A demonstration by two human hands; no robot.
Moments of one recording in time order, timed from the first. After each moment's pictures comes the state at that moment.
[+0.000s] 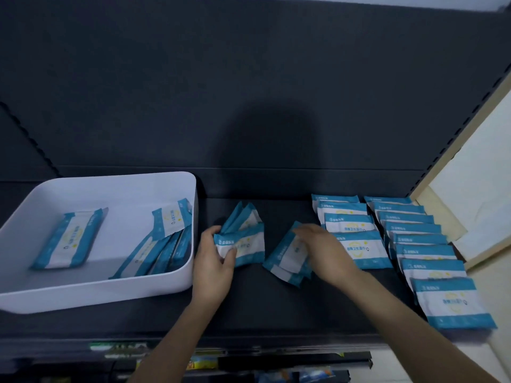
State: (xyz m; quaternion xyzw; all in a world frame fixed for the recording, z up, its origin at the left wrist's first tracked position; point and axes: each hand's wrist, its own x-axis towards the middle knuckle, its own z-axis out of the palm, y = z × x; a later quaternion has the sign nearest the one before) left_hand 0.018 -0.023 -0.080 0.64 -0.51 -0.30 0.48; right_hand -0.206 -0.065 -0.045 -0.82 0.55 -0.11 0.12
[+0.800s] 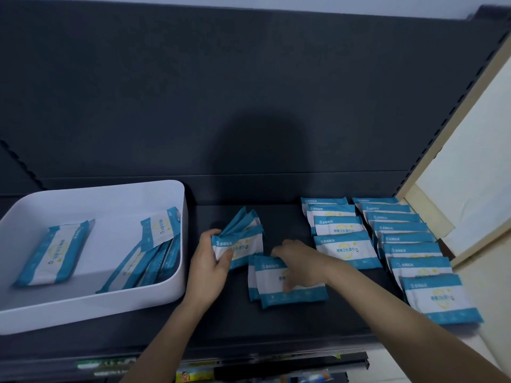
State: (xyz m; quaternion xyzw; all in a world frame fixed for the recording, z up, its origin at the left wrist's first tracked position) left_hand 0.020 -0.037 -0.078 0.60 -0.57 -0.32 0.45; right_hand -0.184 -0.068 -0.027 -0.81 0.51 0.15 0.24
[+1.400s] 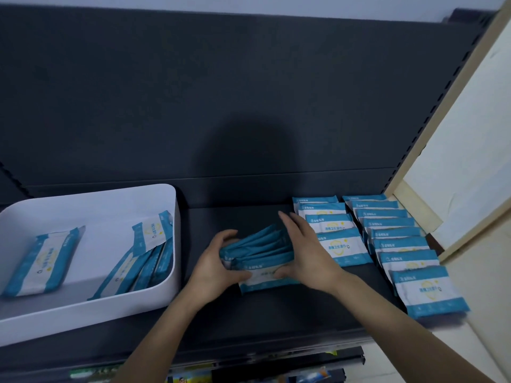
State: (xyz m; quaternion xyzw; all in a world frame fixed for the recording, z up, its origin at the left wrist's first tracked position) left_hand 0.010 -0.039 -0.061 0.53 -0.60 -0.47 0.38; right_hand -0.209 -0.049 -0.040 -0.76 0.57 -0.18 0.25
